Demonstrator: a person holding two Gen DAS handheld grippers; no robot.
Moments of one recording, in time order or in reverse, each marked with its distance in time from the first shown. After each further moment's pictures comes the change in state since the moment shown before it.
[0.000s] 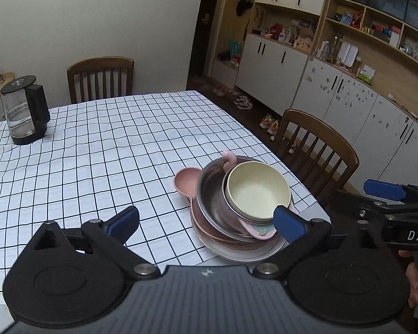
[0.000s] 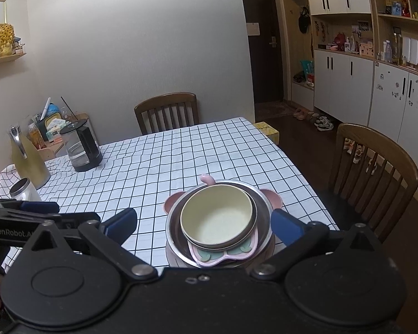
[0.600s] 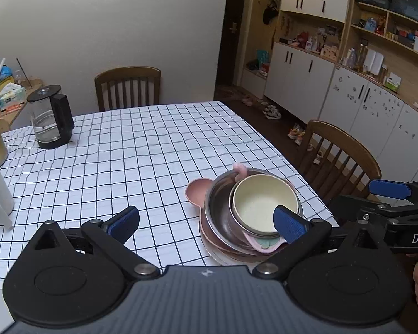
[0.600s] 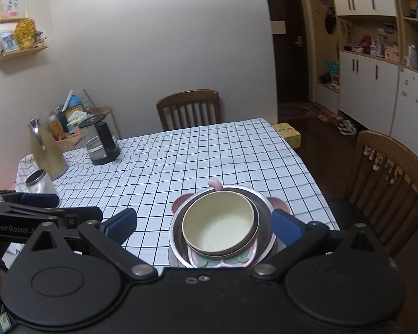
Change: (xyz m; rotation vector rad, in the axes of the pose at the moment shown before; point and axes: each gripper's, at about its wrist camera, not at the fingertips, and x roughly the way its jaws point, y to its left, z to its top) left arm -0.007 -0.036 0.005 -0.034 -0.049 0.156; right arm 0.004 -0.023 0.016 -0.064 0.021 0.117
